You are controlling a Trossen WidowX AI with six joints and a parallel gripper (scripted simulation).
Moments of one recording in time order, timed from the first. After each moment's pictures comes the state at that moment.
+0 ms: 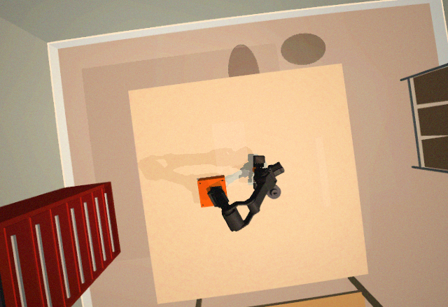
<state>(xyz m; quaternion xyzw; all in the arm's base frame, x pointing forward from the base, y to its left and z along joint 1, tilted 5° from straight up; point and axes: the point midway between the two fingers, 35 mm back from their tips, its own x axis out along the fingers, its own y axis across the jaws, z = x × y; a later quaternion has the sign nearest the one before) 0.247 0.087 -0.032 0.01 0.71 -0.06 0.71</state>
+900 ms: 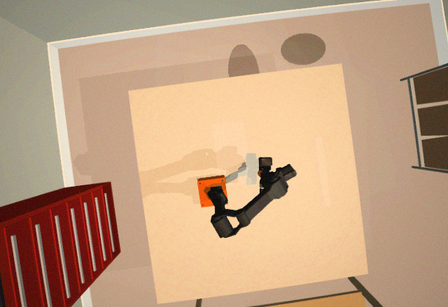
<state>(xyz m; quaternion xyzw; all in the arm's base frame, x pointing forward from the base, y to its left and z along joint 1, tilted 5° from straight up) 0.257 0.096 0.087 0.00 0.71 -0.06 0.70</state>
